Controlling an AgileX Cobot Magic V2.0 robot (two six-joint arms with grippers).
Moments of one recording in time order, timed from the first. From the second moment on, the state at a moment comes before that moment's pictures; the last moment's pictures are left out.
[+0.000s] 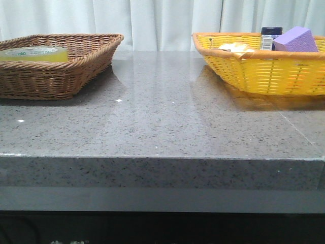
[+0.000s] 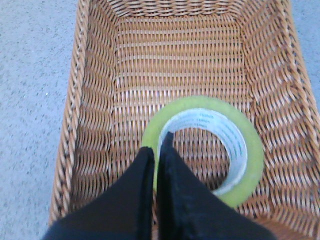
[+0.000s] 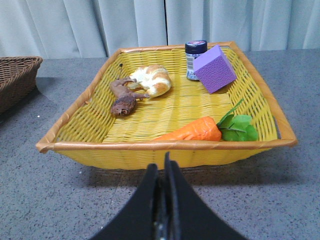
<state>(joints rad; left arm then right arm) -0.09 1.42 -1.38 -0.05 0.79 0.05 0.02 0.28 -0.37 0.25 0.29 -0.11</state>
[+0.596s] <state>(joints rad) -0.09 0.57 -0.53 -0.07 0.40 0.05 0.02 0.28 -0.37 0.25 0.29 -0.11</state>
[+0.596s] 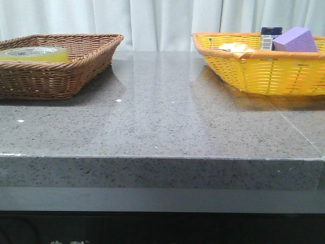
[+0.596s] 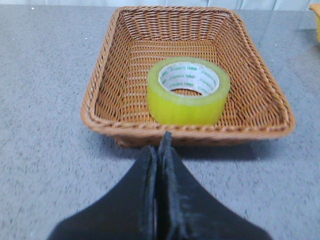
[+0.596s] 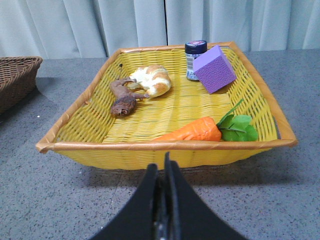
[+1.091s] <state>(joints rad) -0.09 0.18 -0.38 -0.09 0.41 0.05 0.02 0.28 -0.37 0.25 0.29 -0.11</state>
